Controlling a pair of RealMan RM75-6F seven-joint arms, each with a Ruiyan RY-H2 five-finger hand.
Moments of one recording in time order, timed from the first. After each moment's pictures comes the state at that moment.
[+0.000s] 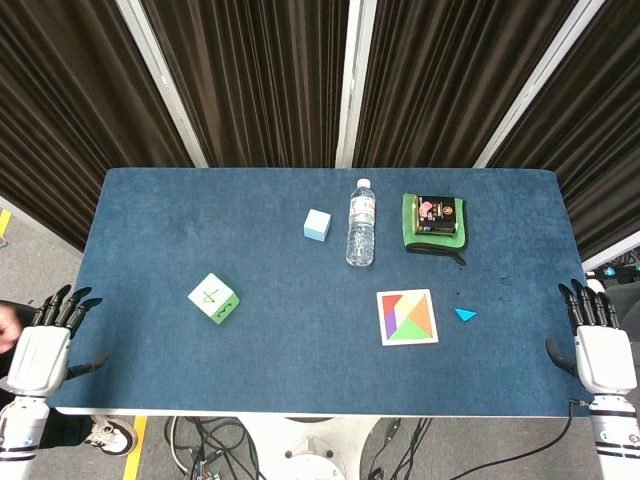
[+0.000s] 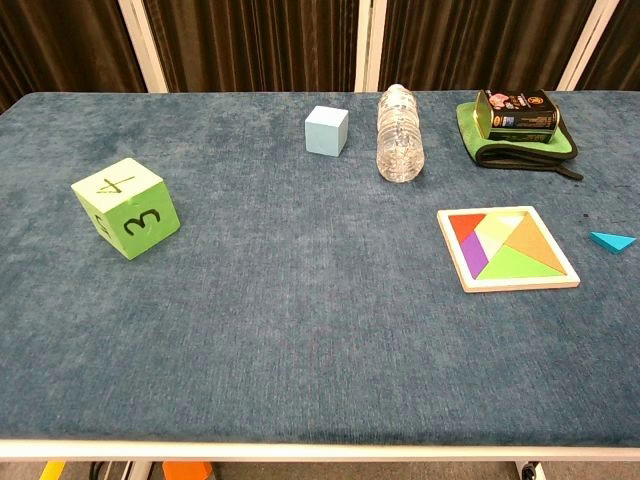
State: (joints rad) left arm -0.09 -1.23 -0.02 -1.54 1.56 1.53 0.01; right arm 0.09 -1.23 0.09 -1.43 -1.44 1.45 0.01
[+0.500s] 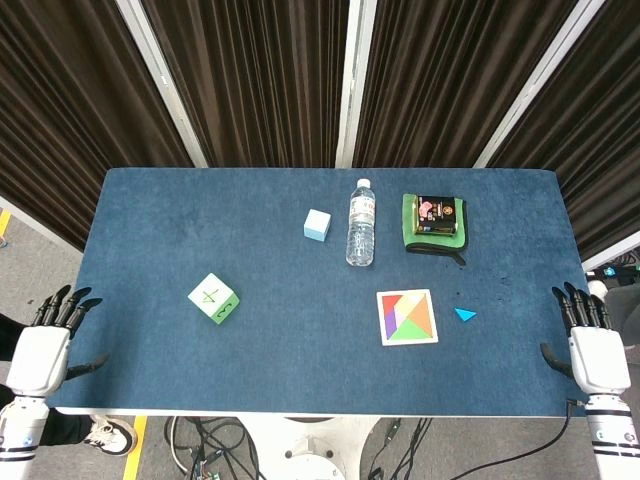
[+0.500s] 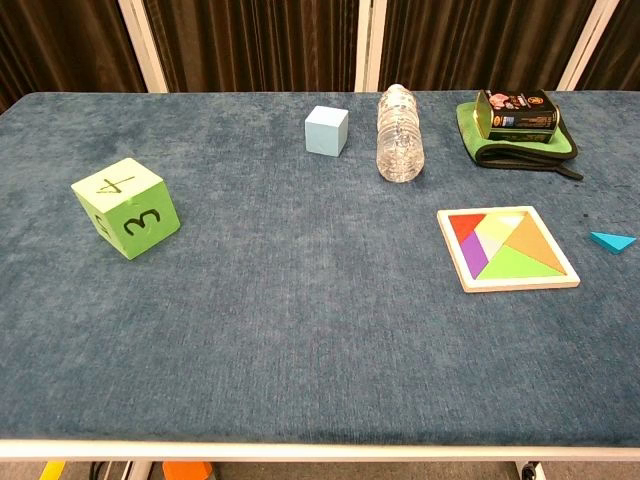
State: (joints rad) left arm -0.09 -1.23 -0.02 -1.53 1.56 1.53 0.00; right arm 0.10 -1.23 0.08 -1.43 -1.43 1.41 0.00
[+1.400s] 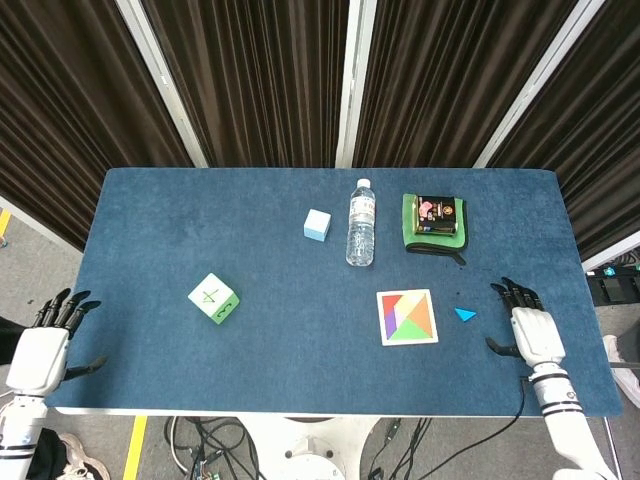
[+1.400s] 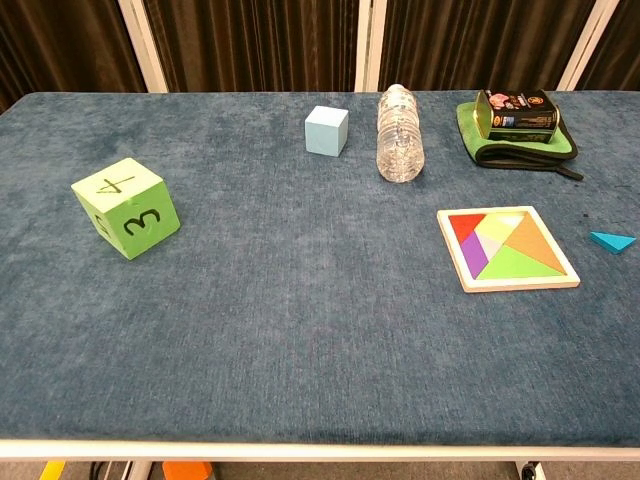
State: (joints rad) left arm -0.09 -1.24 -0.02 -1.48 1.54 1.50 -0.06; right arm 0.26 -1.31 0.13 -1.51 -1.24 1.09 -0.04
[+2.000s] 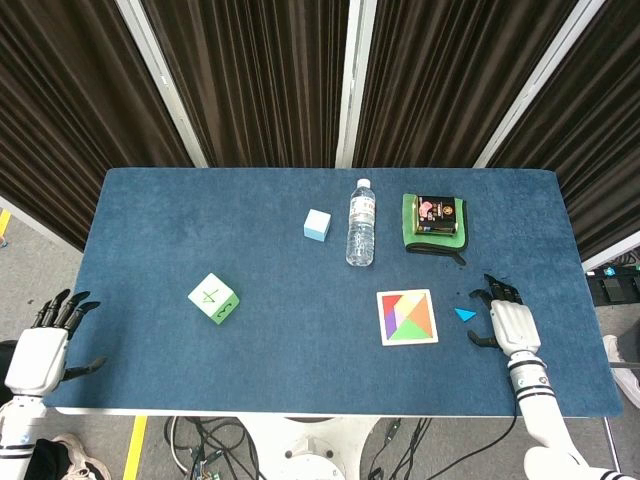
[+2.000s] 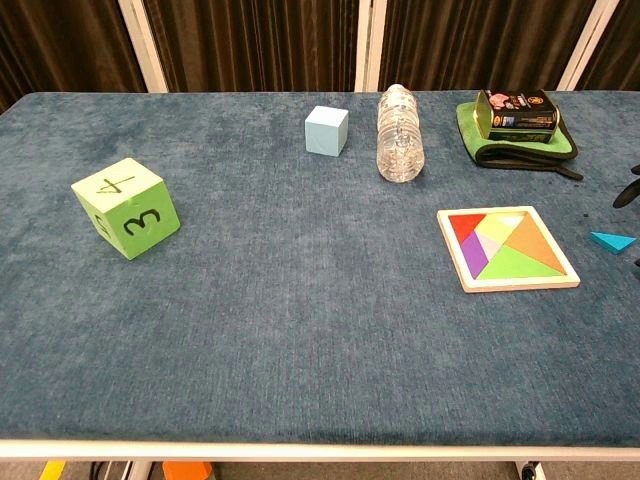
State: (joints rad) left arm -0.09 -1.24 -0.01 -1.47 1.54 1.49 -0.07; right arm 0.33 -1.40 0.16 -1.49 -1.08 1.05 -0.20
